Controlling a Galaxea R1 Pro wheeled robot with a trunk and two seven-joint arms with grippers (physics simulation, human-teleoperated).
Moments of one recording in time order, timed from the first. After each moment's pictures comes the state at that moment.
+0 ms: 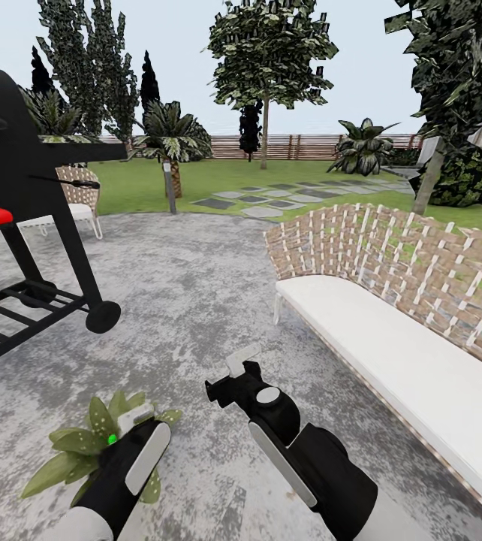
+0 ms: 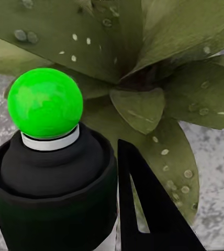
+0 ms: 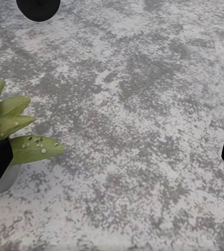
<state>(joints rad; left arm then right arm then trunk) -0.49 -0.04 -0.24 -0.91 0.72 0.38 1.13 -0.58 0.08 0.73 -1.40 -0.31 0.74 -0.28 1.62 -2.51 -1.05</state>
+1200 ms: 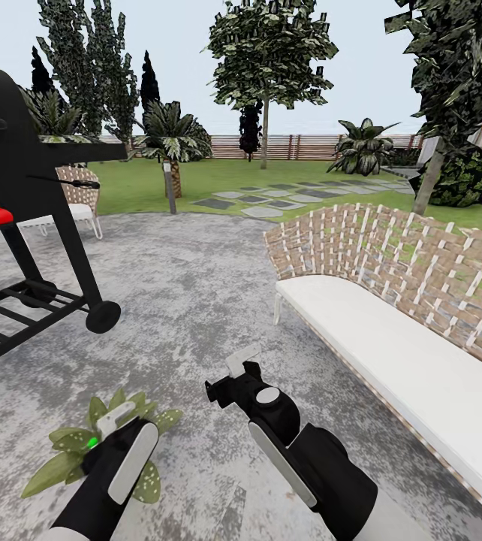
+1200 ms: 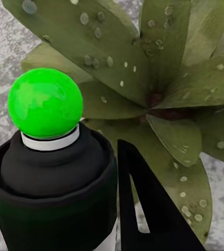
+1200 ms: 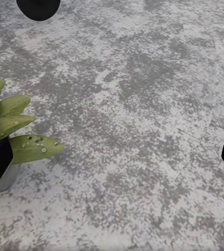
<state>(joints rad) -0.42 -0.02 -0.17 -1.09 0.72 0.34 1.22 -0.58 0.08 0.73 -1.40 -0.31 0.74 -0.28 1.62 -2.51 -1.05</state>
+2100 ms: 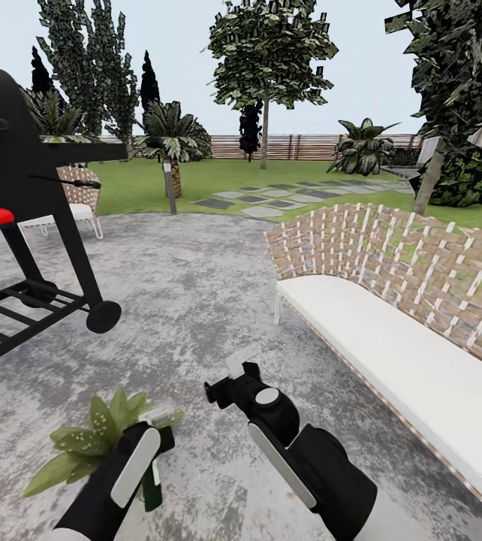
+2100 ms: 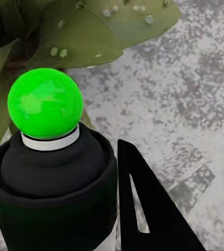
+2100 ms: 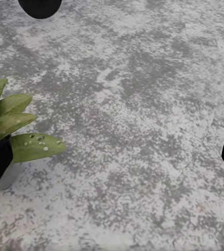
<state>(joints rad) -0.42 -0.02 -0.18 -1.04 0.74 0.63 0.72 -0.58 0.08 0.74 -1.39 -0.31 0.74 -0.28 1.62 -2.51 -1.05</state>
